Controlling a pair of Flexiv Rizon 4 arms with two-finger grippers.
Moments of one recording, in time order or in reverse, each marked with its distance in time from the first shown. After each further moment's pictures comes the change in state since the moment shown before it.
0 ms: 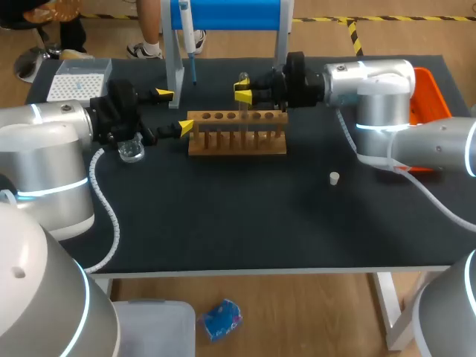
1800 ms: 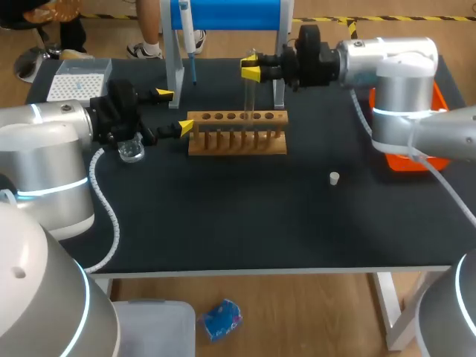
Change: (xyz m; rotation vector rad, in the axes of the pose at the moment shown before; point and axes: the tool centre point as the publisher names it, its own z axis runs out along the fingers) left arm 0.000 0.000 0.000 0.000 0.000 0.000; right arm 0.032 0.080 -0.009 -0.011 -0.010 -0.029
